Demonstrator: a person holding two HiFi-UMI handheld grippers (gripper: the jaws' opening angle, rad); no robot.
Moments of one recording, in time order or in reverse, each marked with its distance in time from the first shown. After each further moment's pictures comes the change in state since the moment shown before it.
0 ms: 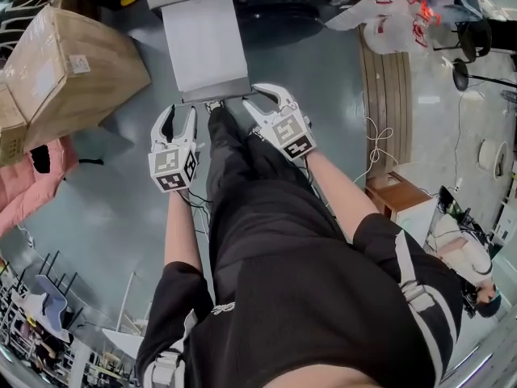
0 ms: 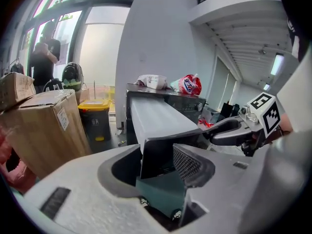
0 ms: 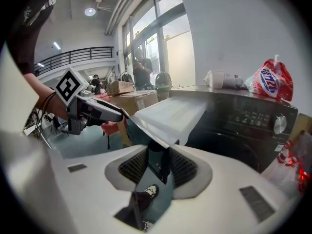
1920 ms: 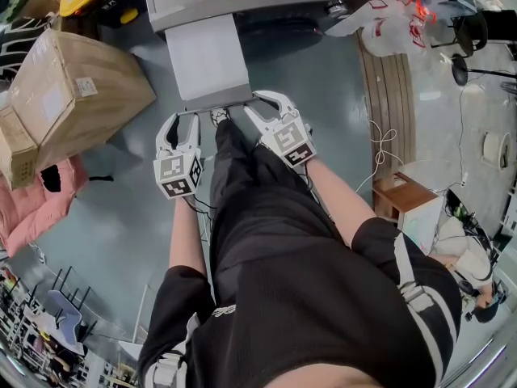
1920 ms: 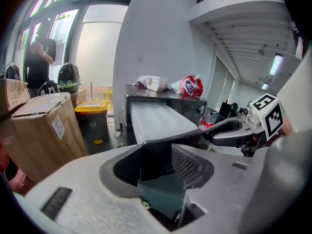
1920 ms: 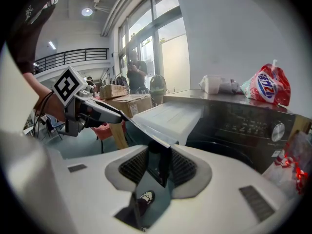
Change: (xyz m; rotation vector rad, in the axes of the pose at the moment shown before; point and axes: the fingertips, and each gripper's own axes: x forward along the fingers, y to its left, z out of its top) left arm 0.019 0.015 0.033 0.019 0.013 -0.018; right arm 0.014 -0.018 0.030 0.016 -0.031 -0.059
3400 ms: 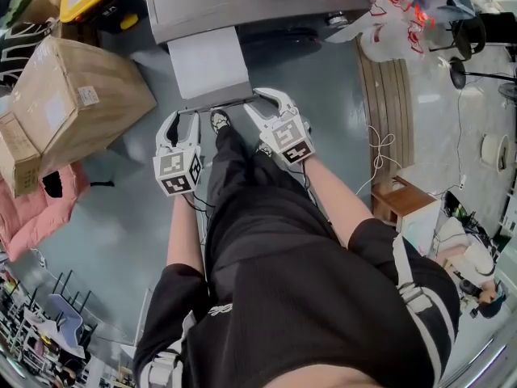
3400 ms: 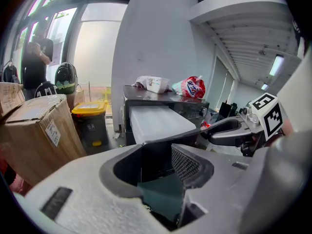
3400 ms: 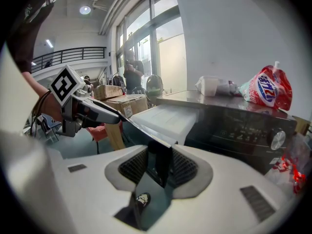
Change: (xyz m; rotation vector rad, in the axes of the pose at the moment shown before) left arm 0.024 0.010 0.026 0.001 0.004 -0.010; right arm 0.017 -0.028 0.022 0.004 0.006 -0.031
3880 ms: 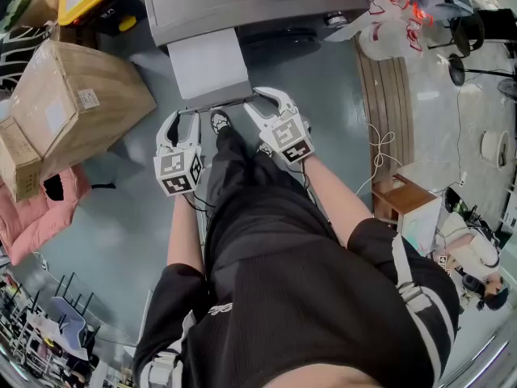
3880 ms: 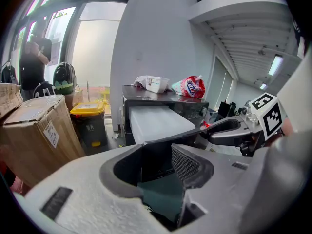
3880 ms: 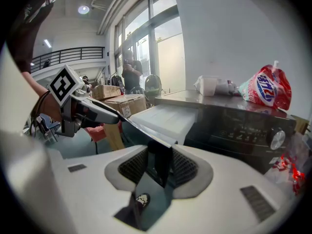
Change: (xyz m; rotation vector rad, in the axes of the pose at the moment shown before) left arm 0.004 0.003 0.004 0.008 0.006 -0.012; right arm 0.005 -0.003 0.003 0.011 0.004 -0.013
